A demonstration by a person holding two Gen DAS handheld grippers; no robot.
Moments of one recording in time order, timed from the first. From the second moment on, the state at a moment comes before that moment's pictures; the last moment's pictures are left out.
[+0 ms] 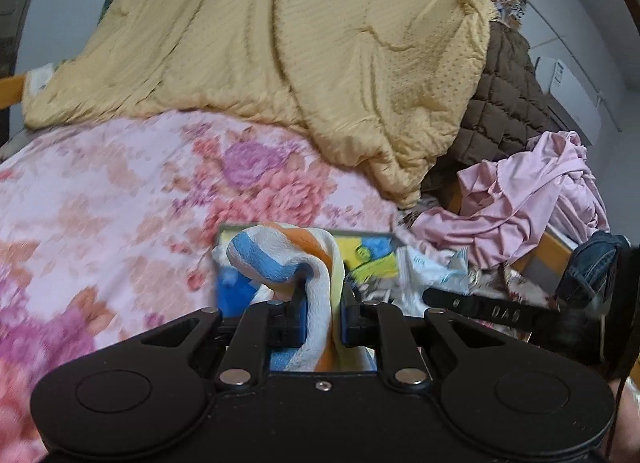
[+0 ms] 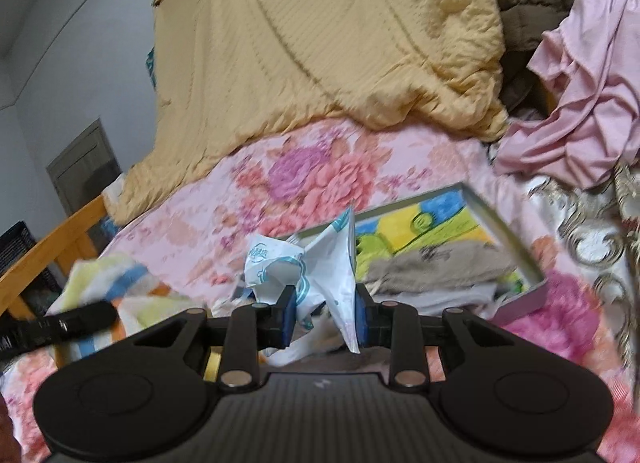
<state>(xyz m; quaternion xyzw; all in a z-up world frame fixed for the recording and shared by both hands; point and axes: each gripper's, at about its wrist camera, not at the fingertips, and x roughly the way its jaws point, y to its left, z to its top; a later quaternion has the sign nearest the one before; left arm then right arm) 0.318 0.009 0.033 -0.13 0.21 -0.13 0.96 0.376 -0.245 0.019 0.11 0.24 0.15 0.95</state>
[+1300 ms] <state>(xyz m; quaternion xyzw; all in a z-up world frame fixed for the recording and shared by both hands) 0.499 -0.071 -0.011 -0.18 0.28 -0.08 0.94 0.476 -0.298 -0.020 0.16 0.23 0.07 0.96</state>
